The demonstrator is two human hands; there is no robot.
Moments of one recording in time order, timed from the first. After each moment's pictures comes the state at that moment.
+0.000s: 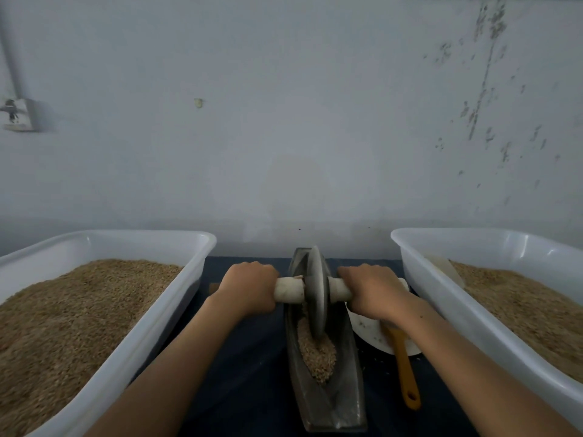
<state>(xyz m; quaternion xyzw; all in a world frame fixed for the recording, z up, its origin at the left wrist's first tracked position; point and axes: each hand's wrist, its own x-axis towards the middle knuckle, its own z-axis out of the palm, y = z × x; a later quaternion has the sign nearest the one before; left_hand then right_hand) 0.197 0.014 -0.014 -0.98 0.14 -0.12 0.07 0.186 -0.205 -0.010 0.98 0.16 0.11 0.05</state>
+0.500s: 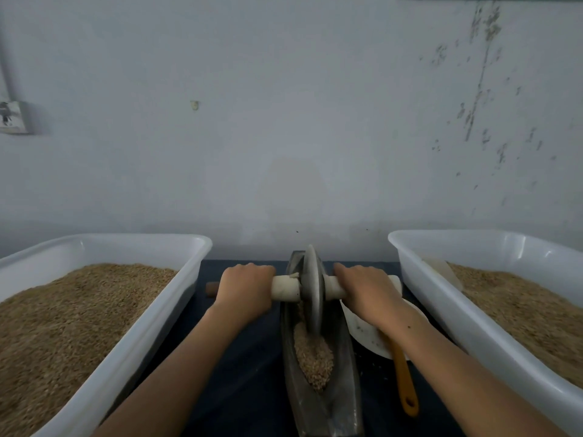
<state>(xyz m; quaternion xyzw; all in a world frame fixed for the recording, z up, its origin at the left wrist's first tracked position) 0.197 0.007 -0.018 -0.98 0.09 -0.18 0.08 0.188 -0.201 -0.017 0.97 0.16 0.17 0.04</state>
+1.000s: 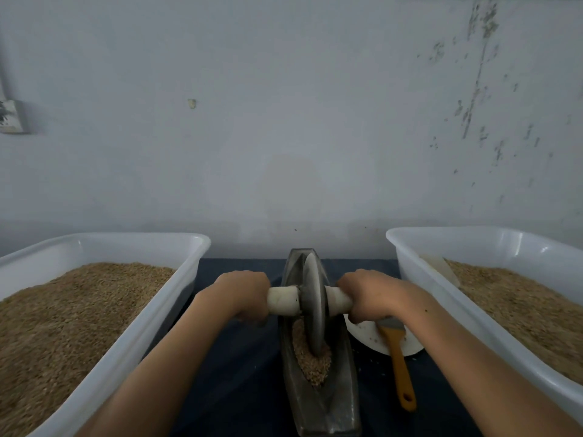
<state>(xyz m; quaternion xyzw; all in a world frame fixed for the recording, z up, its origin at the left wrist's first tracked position) 0.190 0.011 -0.003 -0.99 0.10 0.04 0.05 0.178 -0.206 0.005 0.98 0.17 -0.05 0.03</state>
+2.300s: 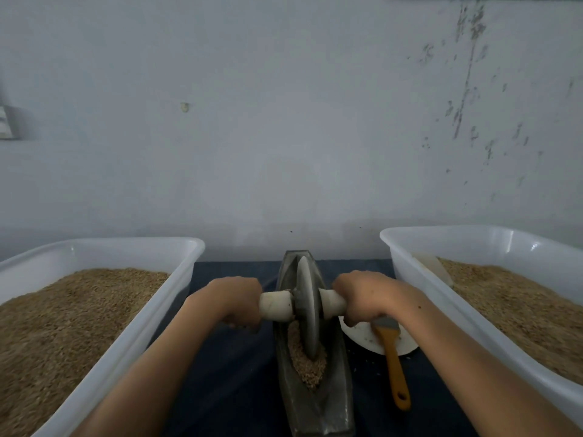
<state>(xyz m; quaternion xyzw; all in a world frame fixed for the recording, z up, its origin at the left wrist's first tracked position) 0.192 0.014 -0.003 -0.99 0.11 0.08 0.03 0.178 -0.205 0.007 0.98 0.16 -0.06 0.04</state>
